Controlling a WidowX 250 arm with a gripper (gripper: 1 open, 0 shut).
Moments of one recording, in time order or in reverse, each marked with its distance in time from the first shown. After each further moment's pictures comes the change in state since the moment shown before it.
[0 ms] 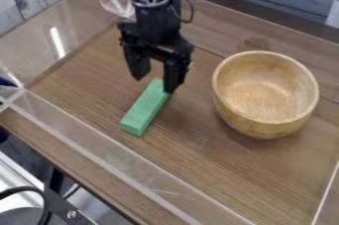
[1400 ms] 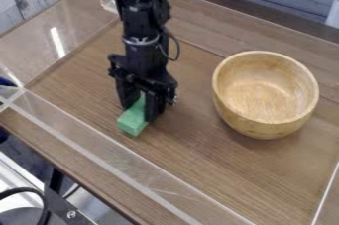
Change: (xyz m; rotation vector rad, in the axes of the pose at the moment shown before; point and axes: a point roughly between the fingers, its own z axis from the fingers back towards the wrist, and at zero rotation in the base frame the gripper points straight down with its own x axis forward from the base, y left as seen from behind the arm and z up) arm -0.020 0.017 -0.033 0.020 0.082 0.004
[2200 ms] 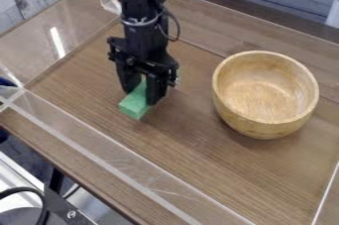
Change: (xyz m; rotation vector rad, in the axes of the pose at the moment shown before) arm 0.008 0.004 0.010 -0.002 -0.031 0.012
